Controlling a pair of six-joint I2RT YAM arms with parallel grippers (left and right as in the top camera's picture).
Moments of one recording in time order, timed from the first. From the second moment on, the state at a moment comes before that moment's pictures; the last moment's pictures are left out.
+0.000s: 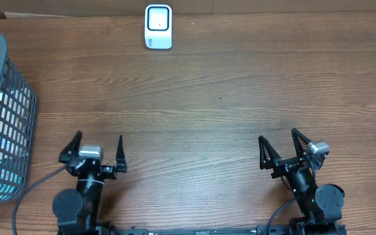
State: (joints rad) left arm 0.12 0.11 0.19 -0.16 0.18 0.07; right arm 0.08 0.01 0.02 -0.02 -0.23 0.31
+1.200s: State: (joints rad) left arm 0.12 1.36 1.85 -1.18 0.25 0.05; right arm 0.08 0.01 0.02 -0.02 -0.23 0.31
